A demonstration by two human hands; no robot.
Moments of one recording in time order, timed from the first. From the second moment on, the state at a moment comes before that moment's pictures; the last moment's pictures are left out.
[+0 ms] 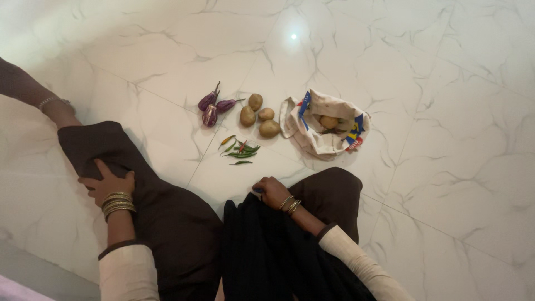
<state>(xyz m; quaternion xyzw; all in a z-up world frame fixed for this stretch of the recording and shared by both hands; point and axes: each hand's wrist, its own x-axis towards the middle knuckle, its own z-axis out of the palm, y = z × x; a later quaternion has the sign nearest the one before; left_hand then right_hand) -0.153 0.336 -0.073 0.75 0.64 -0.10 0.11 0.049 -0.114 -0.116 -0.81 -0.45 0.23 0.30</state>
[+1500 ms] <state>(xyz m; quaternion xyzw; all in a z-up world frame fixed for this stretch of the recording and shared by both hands) -0.111 0.325 -0.083 0.78 0.23 -0.50 -0.30 0.017 -0.096 -0.133 -0.76 -0.47 0.34 0.30</state>
